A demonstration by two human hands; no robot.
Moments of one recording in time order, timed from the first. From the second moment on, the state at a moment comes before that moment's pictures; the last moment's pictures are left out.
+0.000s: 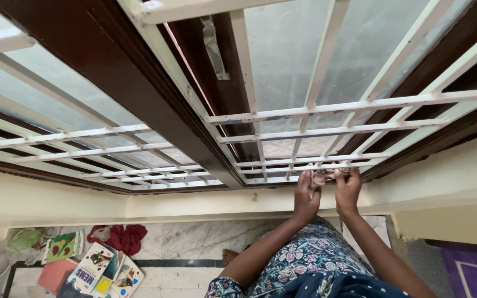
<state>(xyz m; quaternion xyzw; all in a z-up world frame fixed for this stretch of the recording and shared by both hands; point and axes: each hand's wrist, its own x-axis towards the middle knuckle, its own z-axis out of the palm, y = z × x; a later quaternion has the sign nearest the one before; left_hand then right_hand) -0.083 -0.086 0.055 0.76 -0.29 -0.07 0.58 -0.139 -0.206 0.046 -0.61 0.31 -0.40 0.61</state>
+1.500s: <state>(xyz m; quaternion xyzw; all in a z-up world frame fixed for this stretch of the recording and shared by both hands) 0.044 0.055 -0.031 0.42 0.34 -0.28 0.80 -0.045 -0.077 -0.018 -0.23 0.45 -0.17 0.85</state>
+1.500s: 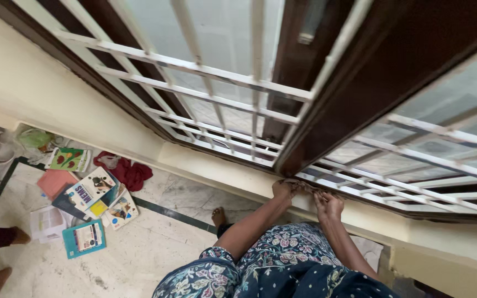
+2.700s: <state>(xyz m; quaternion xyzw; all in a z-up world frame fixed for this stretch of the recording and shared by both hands) 0.184 0.280 0.038 0.26 0.34 -0.39 0.81 0.106 0.185 0.016 -0.35 0.48 -0.20 0.78</state>
